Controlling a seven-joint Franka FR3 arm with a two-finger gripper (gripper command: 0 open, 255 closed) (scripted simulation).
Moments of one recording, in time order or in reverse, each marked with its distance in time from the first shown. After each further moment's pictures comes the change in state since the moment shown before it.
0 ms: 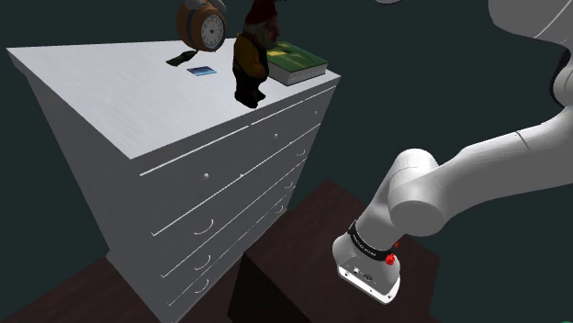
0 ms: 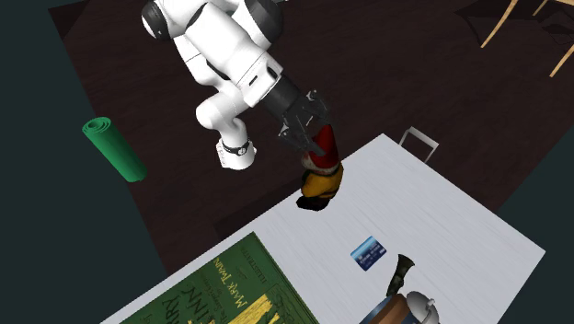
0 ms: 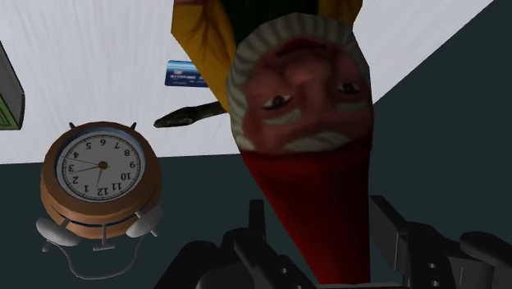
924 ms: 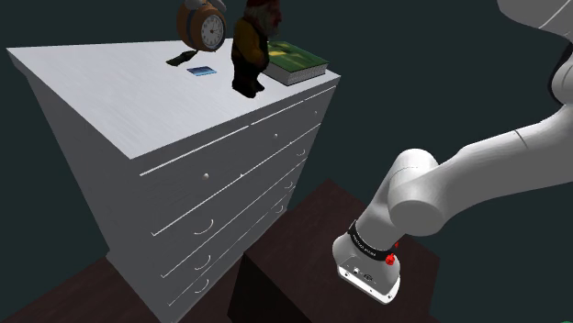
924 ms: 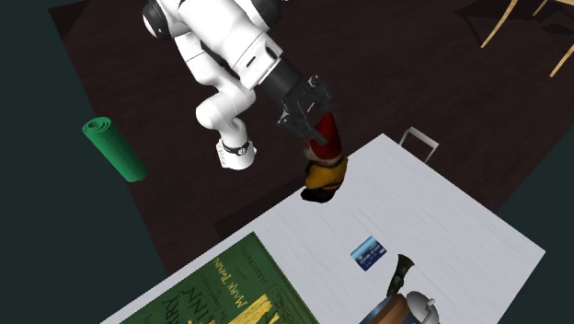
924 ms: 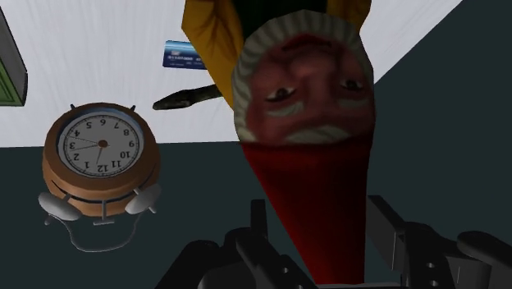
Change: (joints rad) arm -0.010 0.021 0.007 0.102 -0.025 -0.081 0.046
